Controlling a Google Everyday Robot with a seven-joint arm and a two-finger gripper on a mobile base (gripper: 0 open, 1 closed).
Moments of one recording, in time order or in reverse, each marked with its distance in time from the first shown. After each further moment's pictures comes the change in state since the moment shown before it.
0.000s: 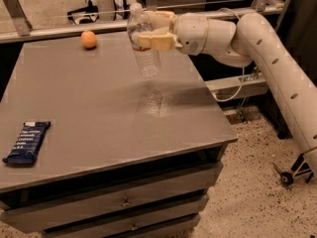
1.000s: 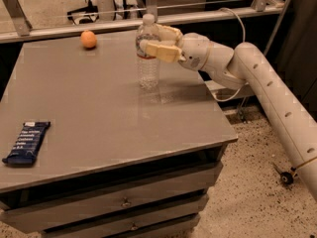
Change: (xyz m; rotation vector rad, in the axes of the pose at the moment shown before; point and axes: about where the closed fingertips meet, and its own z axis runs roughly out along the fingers) arm 0.034 -0.008 -0.023 0.072 -0.165 0.127
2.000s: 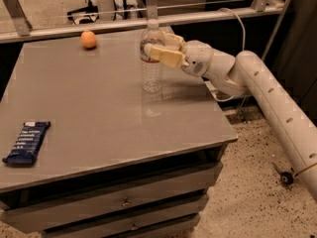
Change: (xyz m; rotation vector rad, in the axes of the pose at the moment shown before) arm 0.018 -0.001 -0.014 0.021 -0.012 0.110
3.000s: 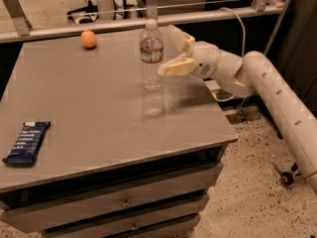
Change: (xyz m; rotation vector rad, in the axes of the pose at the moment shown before) arm -0.009 0.007 -0.016 -0.003 0.007 -0.034
